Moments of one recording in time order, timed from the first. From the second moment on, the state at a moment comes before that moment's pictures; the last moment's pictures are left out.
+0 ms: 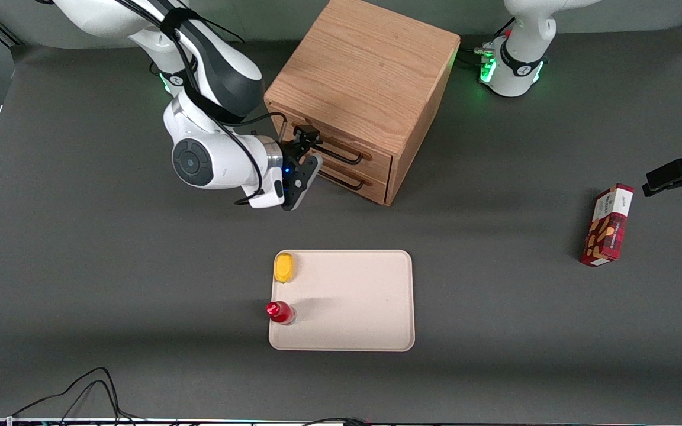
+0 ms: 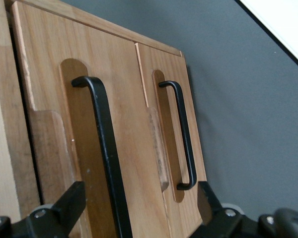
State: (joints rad) arm 0.07 0.39 0.59 -1.70 0.40 1.87 -0.36
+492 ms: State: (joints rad) arm 0.07 0.42 0.61 -1.73 0.37 1.94 -0.33
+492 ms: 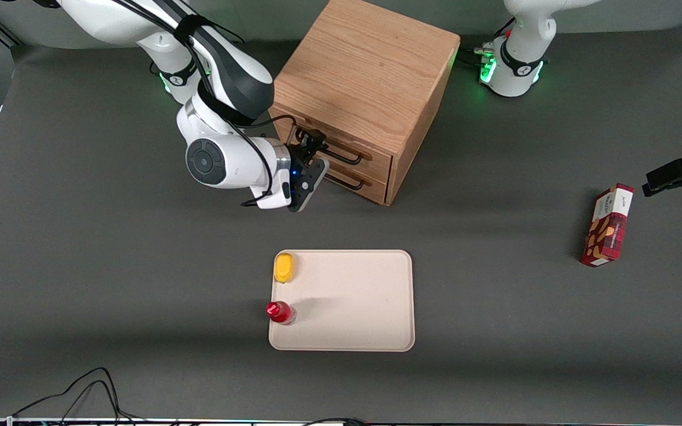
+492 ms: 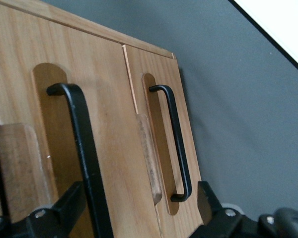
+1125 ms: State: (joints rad) arm 0.06 0.47 0.61 -1.69 0.31 1.98 -0.30
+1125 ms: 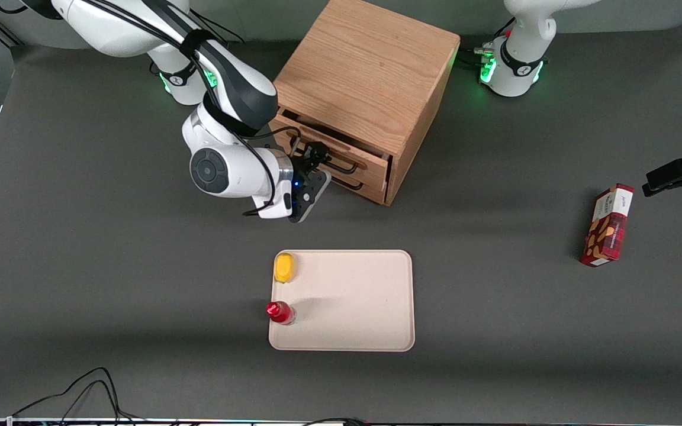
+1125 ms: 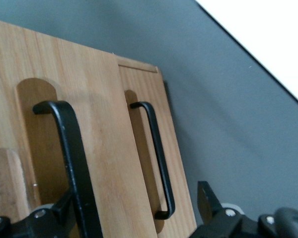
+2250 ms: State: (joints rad) arm 0.04 0.62 0.53 -1.44 0.22 1.85 -0.29
